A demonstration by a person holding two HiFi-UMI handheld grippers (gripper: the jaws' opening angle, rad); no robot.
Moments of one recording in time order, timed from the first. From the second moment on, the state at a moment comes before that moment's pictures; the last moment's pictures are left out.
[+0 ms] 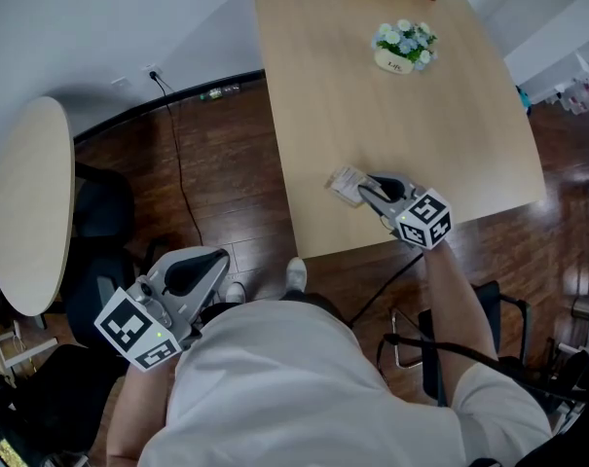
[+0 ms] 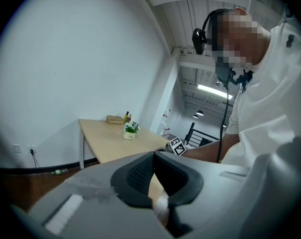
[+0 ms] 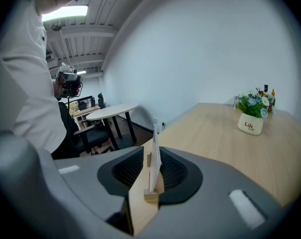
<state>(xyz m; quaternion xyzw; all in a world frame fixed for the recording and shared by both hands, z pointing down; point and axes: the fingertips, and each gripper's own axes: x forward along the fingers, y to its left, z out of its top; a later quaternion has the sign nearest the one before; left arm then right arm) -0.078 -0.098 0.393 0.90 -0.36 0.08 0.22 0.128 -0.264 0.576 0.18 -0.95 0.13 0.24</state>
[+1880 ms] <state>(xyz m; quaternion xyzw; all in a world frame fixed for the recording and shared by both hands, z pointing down) -0.100 0.085 0.403 0.97 -0.12 0.09 0.19 0.118 0.162 0.444 0.55 -0.81 0.14 0.13</state>
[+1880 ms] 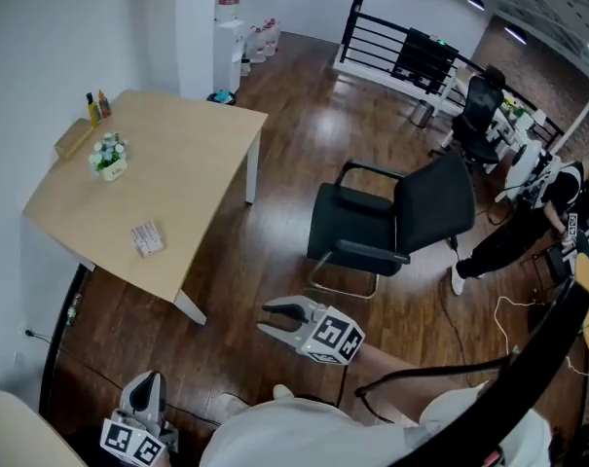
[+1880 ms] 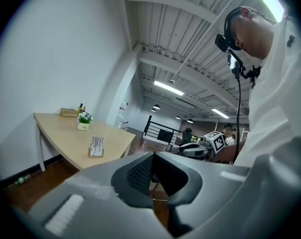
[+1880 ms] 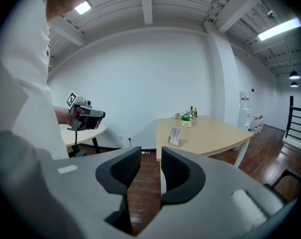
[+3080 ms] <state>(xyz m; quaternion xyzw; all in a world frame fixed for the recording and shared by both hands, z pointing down) -0.057 0.182 0.416 0.97 -0.11 0.12 0.19 0.127 0.232 0.450 0.51 -0.84 0.14 0.12</state>
